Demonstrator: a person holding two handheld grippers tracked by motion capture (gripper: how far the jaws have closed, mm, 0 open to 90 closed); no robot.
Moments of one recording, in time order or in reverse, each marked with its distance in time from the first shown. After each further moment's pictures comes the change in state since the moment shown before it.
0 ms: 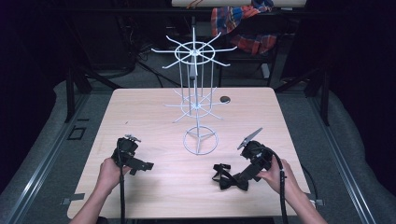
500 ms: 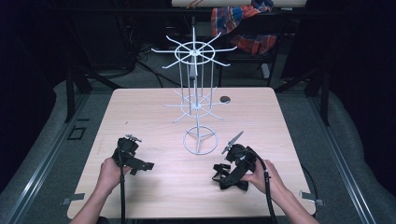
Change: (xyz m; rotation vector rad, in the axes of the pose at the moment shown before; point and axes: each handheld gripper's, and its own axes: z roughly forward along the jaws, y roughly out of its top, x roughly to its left) left arm 0.000 0.000 0.001 0.000 -0.003 0.000; right arm 0.022 0.024 0.027 0.049 -0.004 -0.060
